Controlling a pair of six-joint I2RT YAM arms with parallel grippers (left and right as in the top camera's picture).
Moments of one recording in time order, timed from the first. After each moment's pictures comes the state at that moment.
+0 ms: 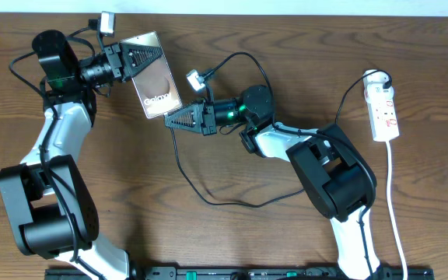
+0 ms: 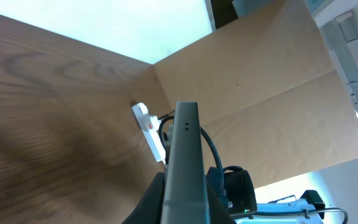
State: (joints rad) left arm 0.21 1.82 1.19 0.50 1.42 -0.94; right arm 0.59 2.22 1.23 1.31 -1.18 1.21
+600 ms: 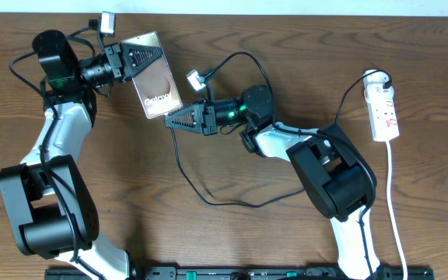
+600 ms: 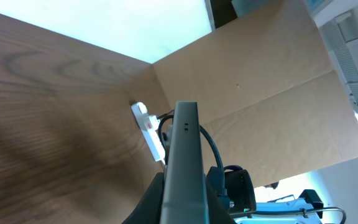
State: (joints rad) left arm 0.21 1.82 1.19 0.50 1.42 -0.94; right arm 0.59 2.22 1.23 1.32 -1.19 1.21
